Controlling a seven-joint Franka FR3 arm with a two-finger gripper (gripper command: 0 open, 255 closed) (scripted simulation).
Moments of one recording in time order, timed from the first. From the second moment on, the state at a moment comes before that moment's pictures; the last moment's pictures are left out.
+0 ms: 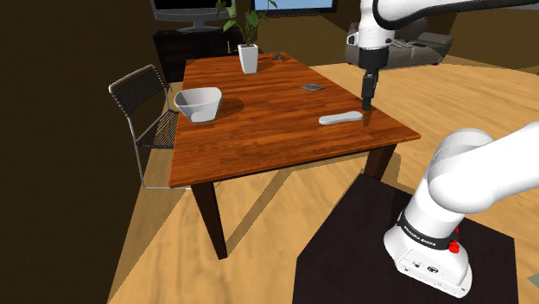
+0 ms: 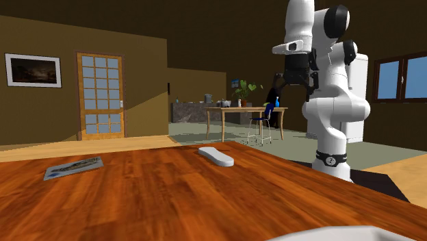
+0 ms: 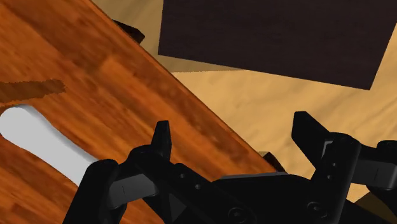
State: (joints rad) arm -0.01 -0.81 -0.26 -2.49 -0.27 1.59 -0.38
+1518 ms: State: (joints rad) arm 0.29 0.02 -0.99 -2.19 -0.01 2.21 -1.57
